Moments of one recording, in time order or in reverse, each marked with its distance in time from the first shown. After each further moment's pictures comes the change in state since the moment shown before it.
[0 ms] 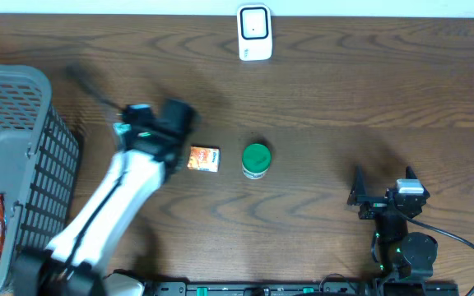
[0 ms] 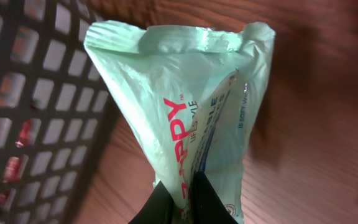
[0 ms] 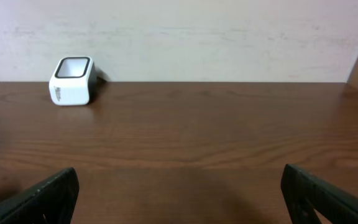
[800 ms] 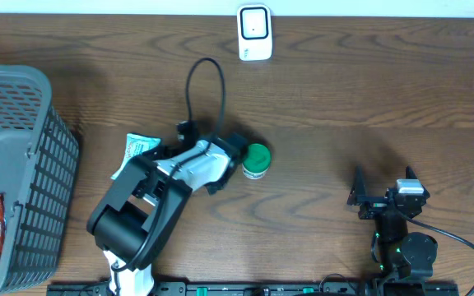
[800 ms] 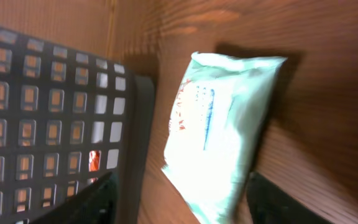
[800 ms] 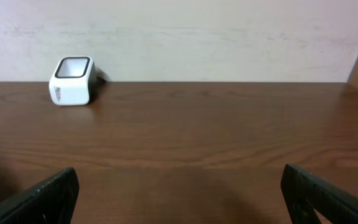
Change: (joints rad) left arm -0.238 0.443 0.001 -0.007 -0.364 -0.095; right arm 0.000 0.000 0.000 0.000 0.000 0.000
